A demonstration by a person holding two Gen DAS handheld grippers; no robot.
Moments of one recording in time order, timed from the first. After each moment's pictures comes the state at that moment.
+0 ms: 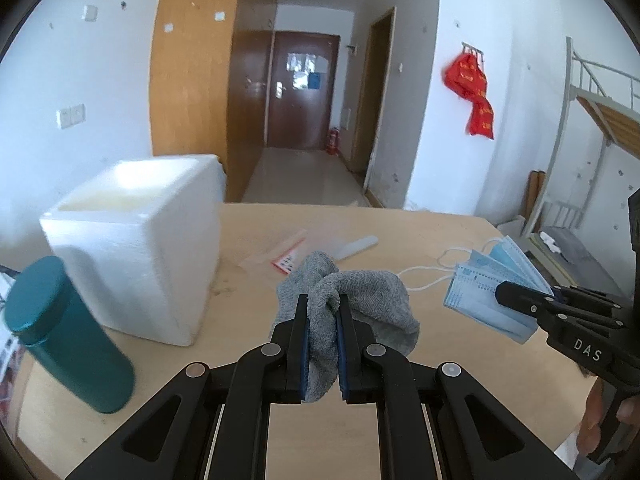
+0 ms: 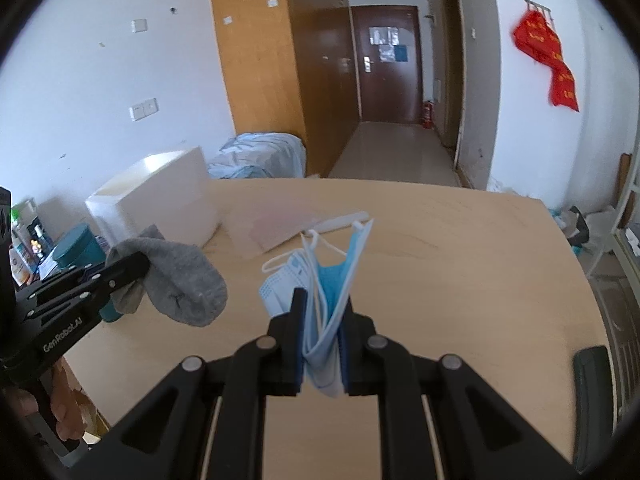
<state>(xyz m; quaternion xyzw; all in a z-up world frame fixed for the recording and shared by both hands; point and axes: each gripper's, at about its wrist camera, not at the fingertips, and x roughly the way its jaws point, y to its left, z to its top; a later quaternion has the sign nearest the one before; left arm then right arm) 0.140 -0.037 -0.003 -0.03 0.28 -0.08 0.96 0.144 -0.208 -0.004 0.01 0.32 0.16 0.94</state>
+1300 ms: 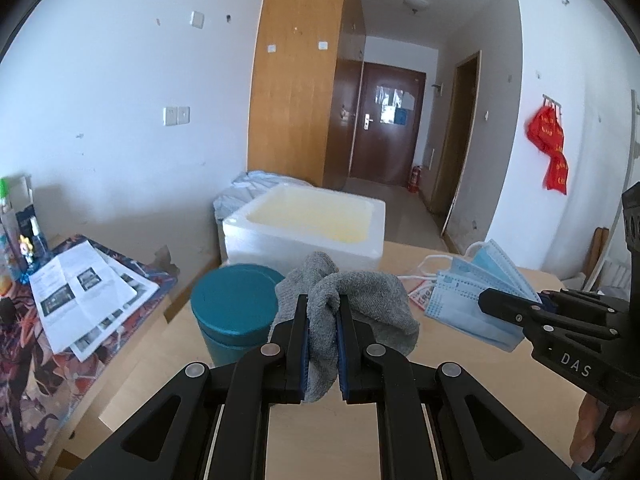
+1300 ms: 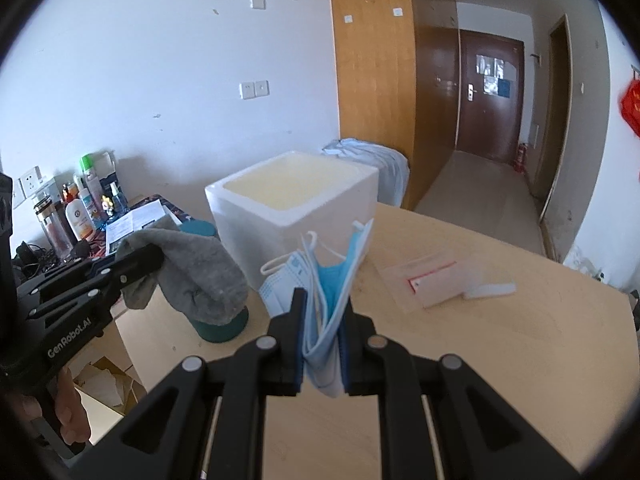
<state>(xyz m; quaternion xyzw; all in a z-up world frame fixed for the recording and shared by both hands) 0.079 0.092 0.035 -0.07 0.24 0.07 0.97 0.147 -0.067 0.034 -0.06 0.28 0.31 0.91</state>
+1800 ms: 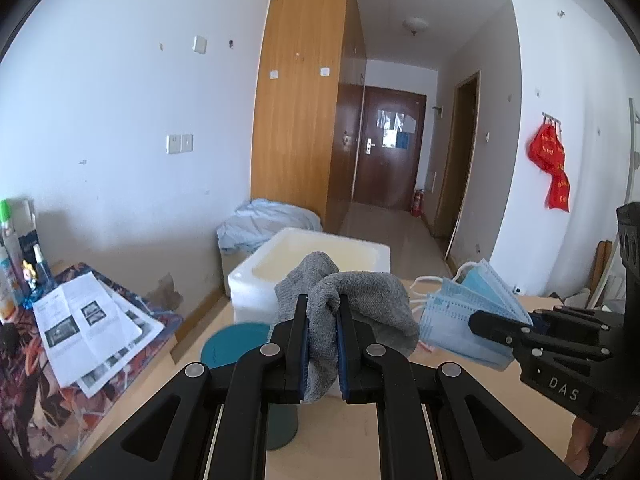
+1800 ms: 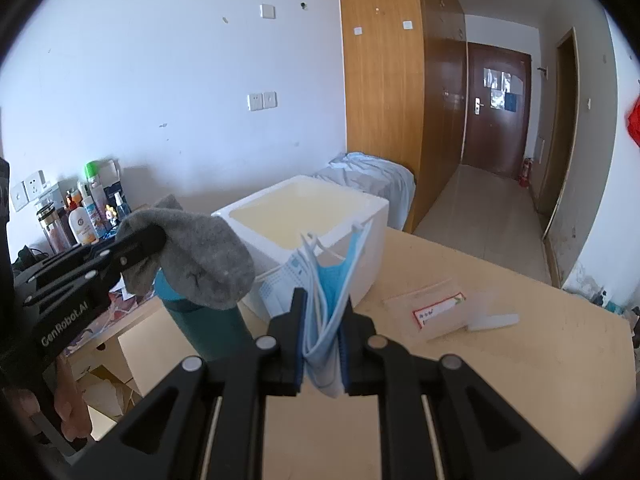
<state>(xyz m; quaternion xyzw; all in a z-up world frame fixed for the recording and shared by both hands) 0.096 0.102 0.062 -0.06 0.19 0.08 0.98 0.162 -0.053 0.048 -0.07 0.26 0.32 0.91</state>
